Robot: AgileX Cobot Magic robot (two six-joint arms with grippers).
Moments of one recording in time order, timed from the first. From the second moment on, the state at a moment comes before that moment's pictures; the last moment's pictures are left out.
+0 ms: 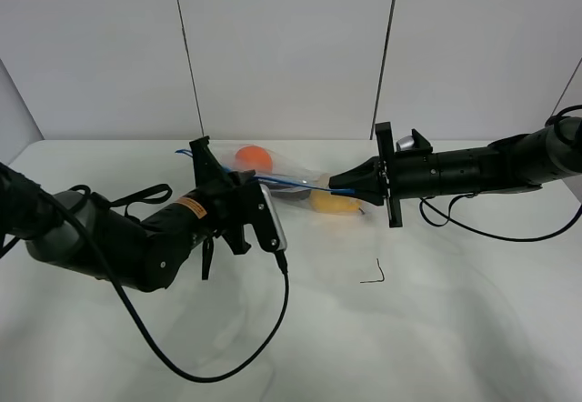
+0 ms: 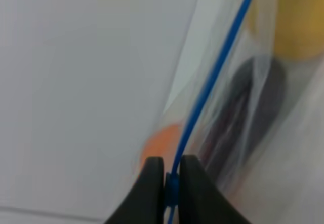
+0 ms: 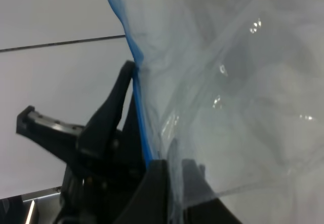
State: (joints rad) left arm -0.64 1.93 -0.71 -0.29 -0.98 1.29; right arm 0.05 2.07 -1.09 1.58 1.20 -0.78
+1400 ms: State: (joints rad) left arm -0.35 1.93 -0.70 -0.28 -1.03 1.29; right arm 0.05 2.07 -1.09 1.58 1.20 -0.78
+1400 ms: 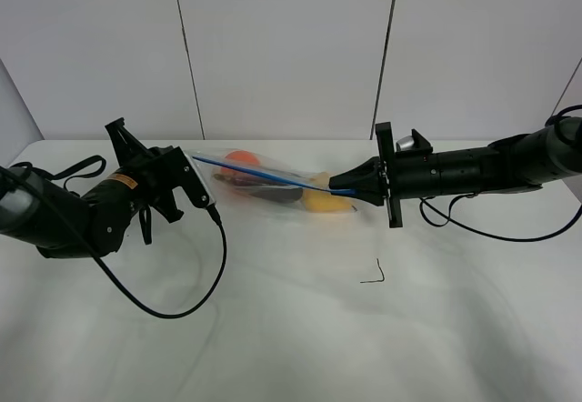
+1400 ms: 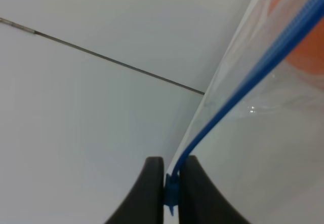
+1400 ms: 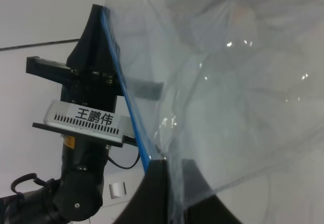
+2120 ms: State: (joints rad) left arm -0.33 1.93 -0.70 -0.31 -1.05 1.14; right arm 0.05 2.07 -1.09 1.57 1.20 -0.78
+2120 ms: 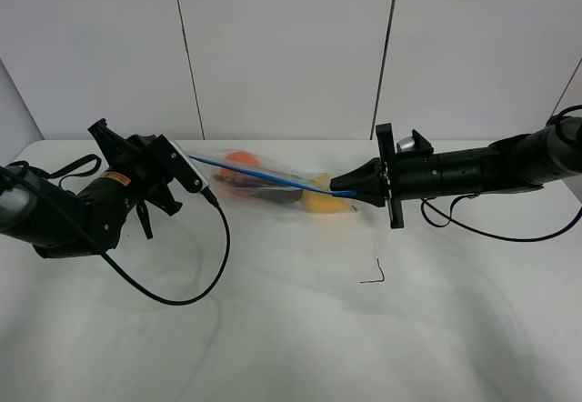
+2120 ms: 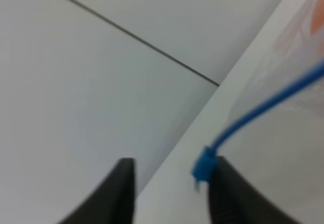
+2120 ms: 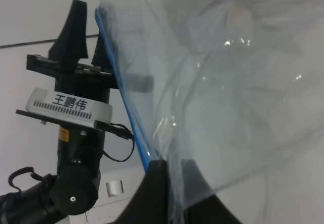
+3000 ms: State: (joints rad) left arm -0.14 1.91 -0.72 -0.34 -0.92 0.55; right arm 0.05 2.07 -1.09 1.56 1.20 -0.78
